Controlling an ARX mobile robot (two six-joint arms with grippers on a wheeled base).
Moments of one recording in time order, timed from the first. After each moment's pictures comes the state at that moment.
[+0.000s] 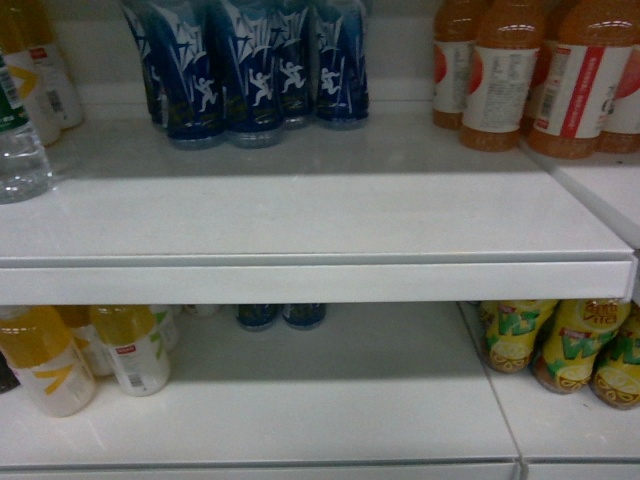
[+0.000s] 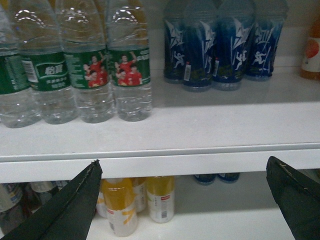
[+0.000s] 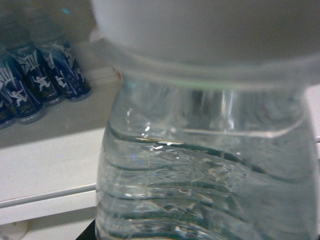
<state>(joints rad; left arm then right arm) 0.00 0.01 0.01 0.00 0.00 0.00 0.16 0.53 0.40 -0.01 0.22 0.19</state>
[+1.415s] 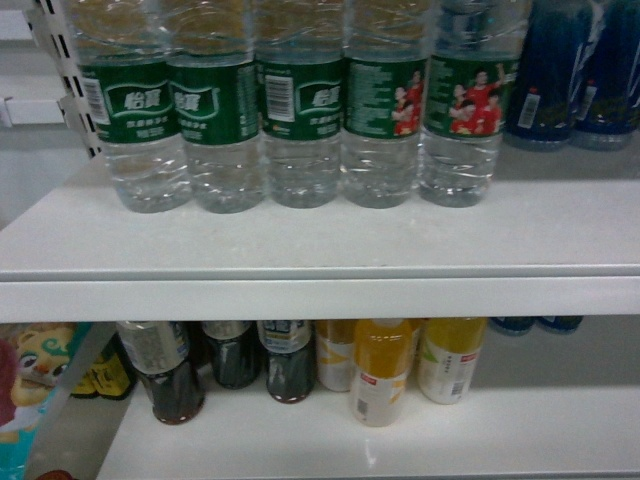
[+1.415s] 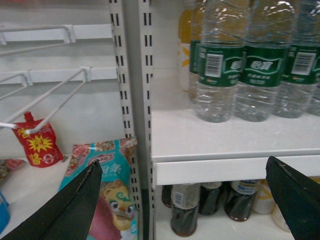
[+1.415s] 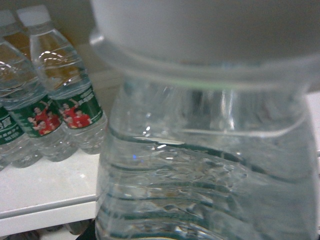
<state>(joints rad) 0.00 0.01 0.01 -0.01 0.00 0.00 0.16 0.53 0.40 -0.01 0.22 0.19</state>
